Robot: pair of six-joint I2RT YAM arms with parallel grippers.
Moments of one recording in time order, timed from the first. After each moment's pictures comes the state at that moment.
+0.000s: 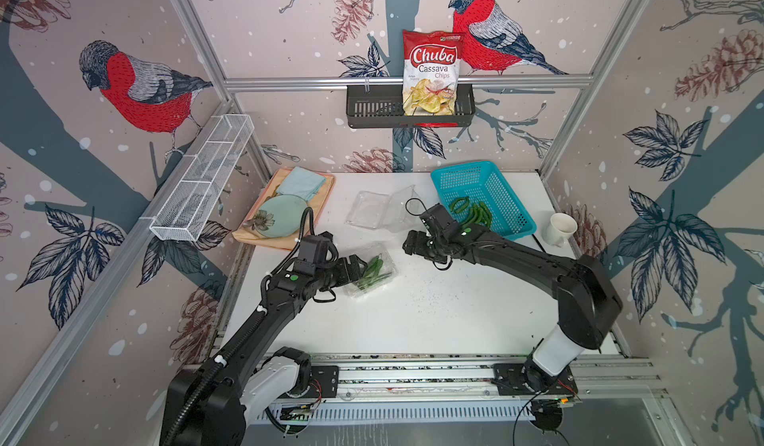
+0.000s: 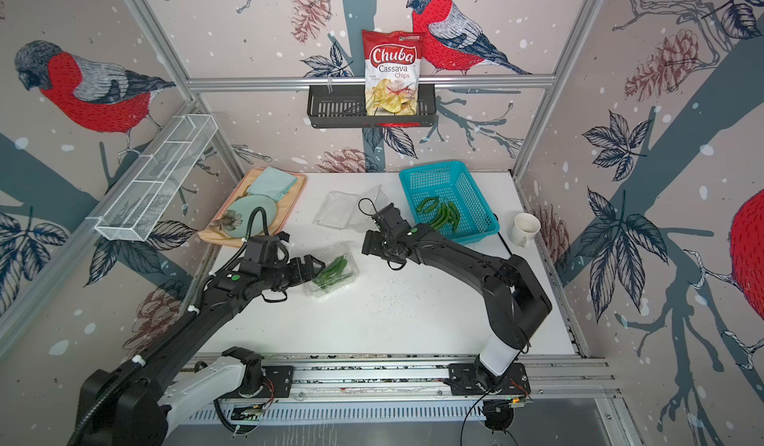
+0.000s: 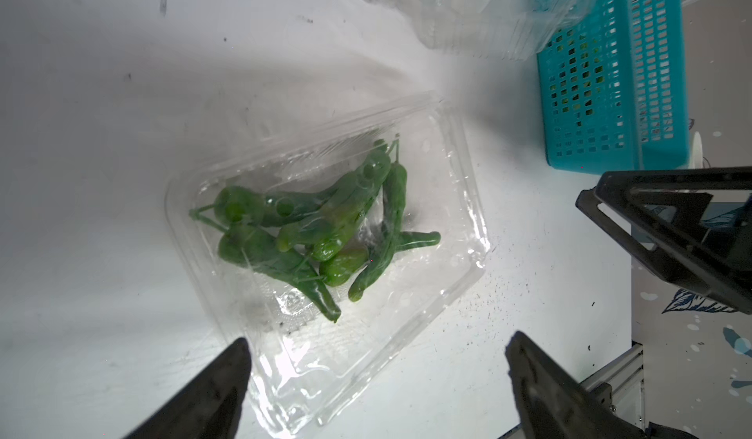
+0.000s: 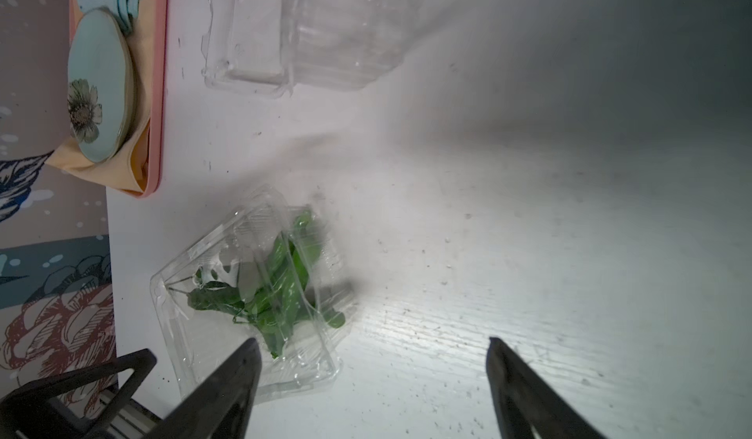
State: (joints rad) left arm -0.29 1.02 0.70 -0.55 0.31 -0.54; right arm 0.77 1.62 1.18 -0.49 -0.04 0.82
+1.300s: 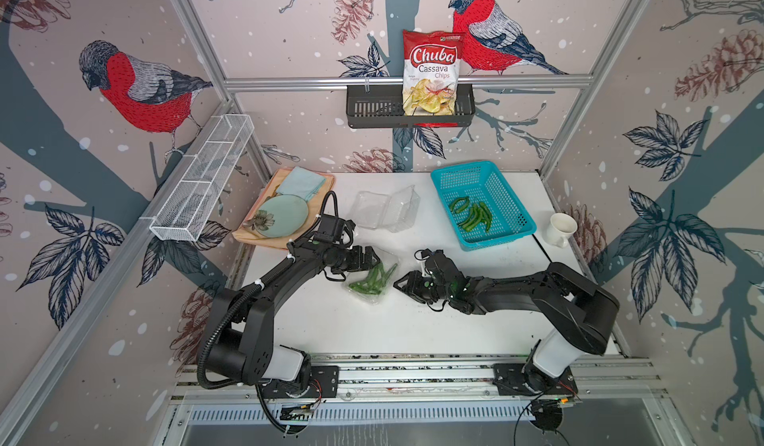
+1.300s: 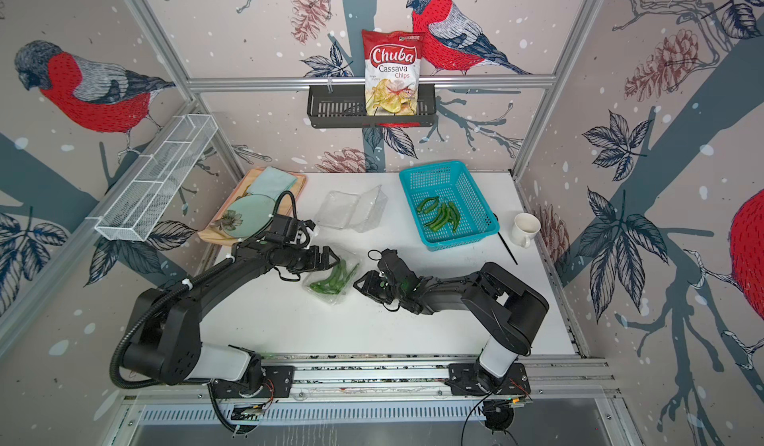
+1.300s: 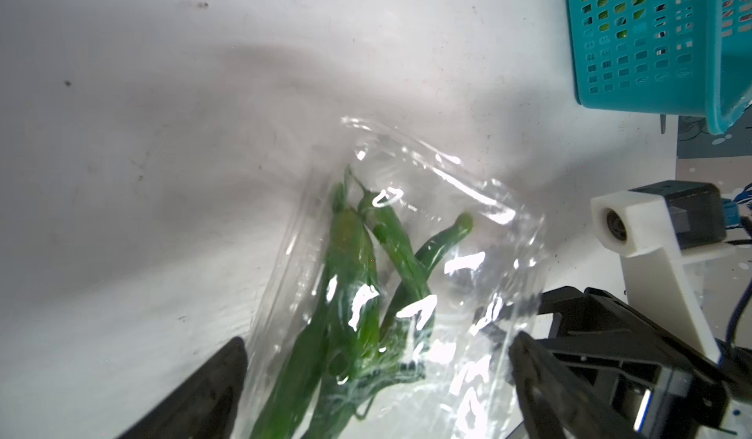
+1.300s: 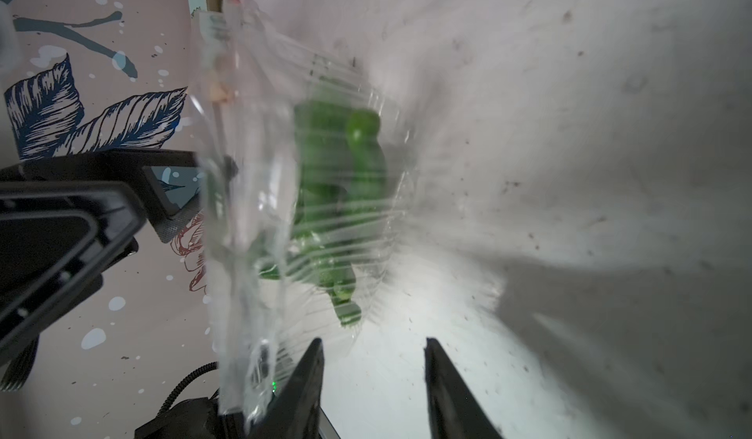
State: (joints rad) left arm -0.29 1.42 0.85 -0.51 0.46 -0.34; right arm 0.94 1.67 0.65 0.40 -0.28 1.16
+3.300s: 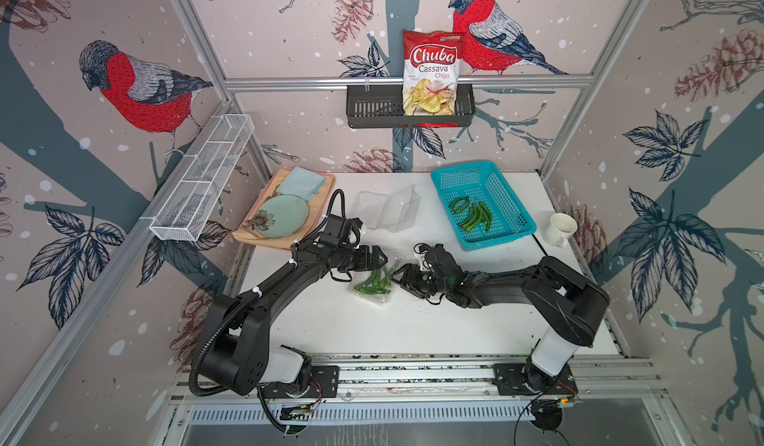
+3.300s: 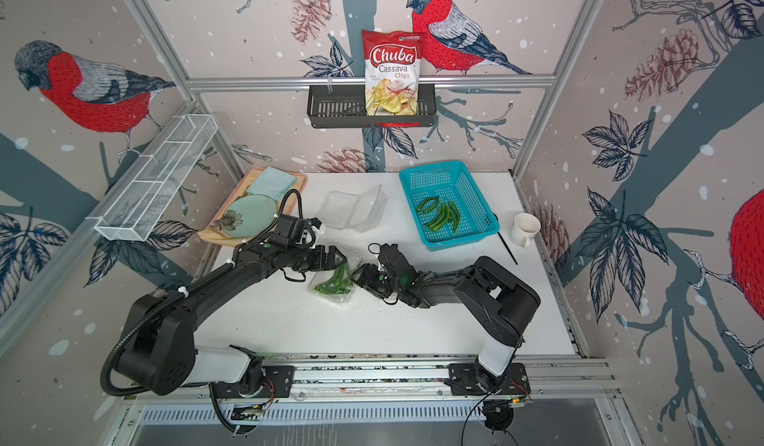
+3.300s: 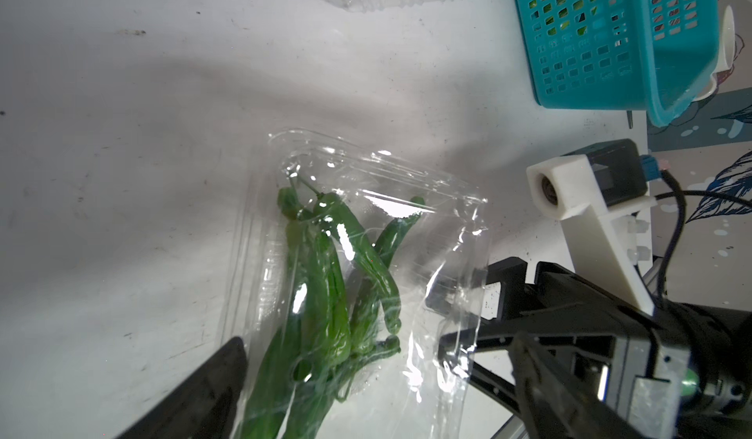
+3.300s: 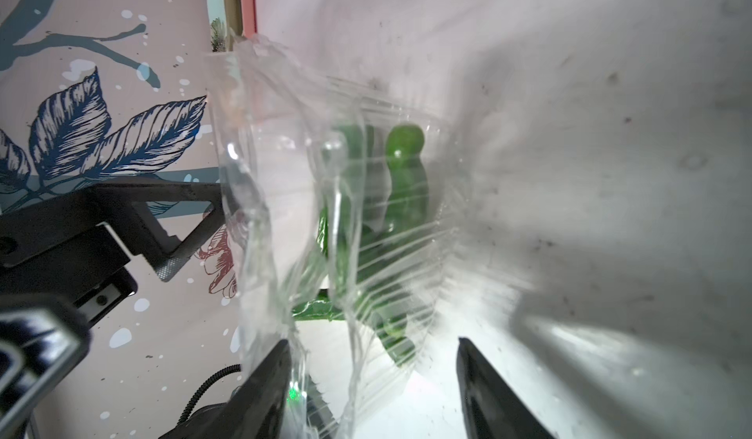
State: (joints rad) left arm -0.37 1.38 0.87 -0.47 0.44 -0.39; right arm 0.89 1.71 0.68 0.45 -0.34 1.15
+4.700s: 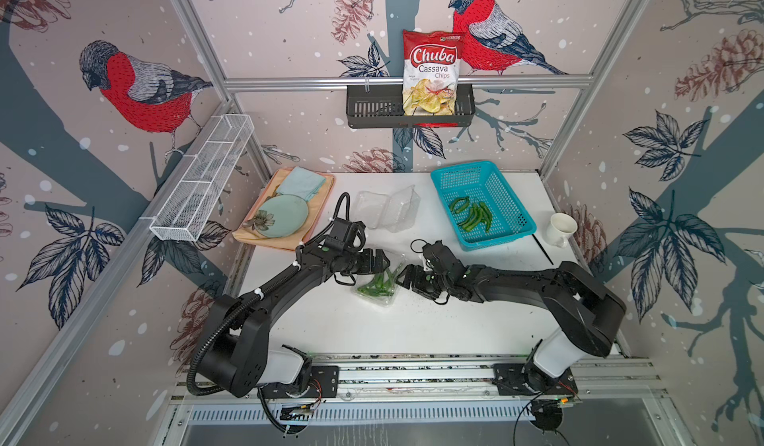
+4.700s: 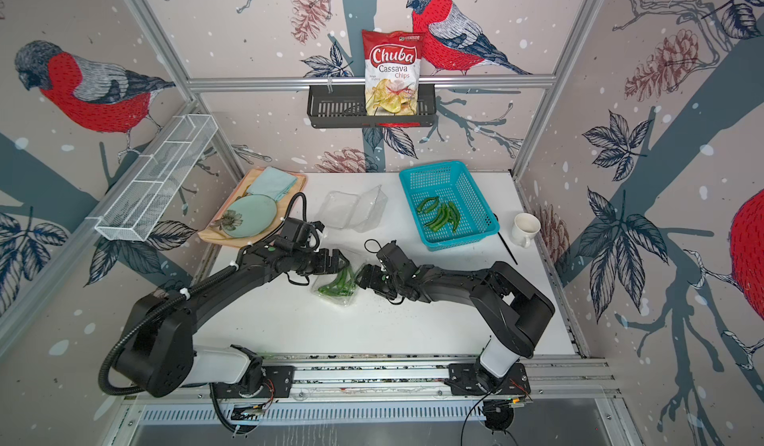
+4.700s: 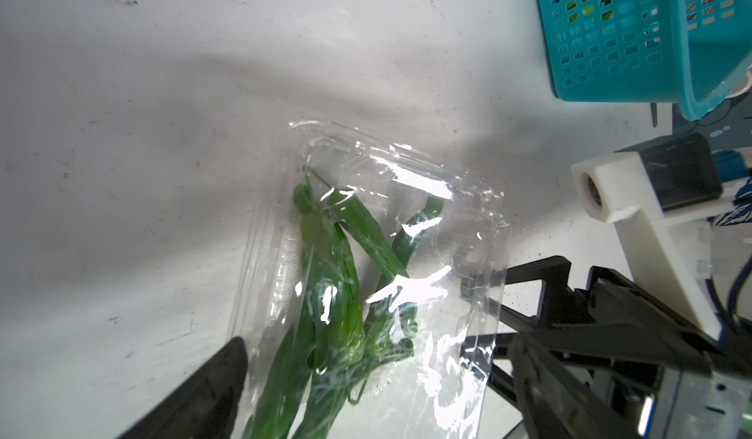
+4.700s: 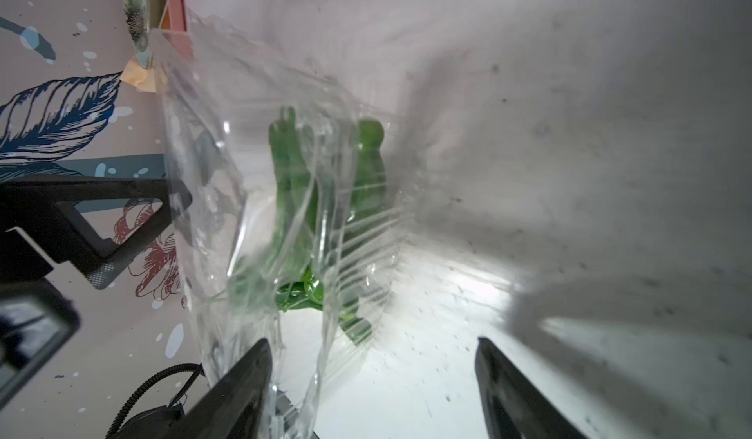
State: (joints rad) left arm -0.43 1.38 0.85 -0.47 0.37 -0.44; right arm 0.88 1.62 0.74 0.07 -0.29 1.03
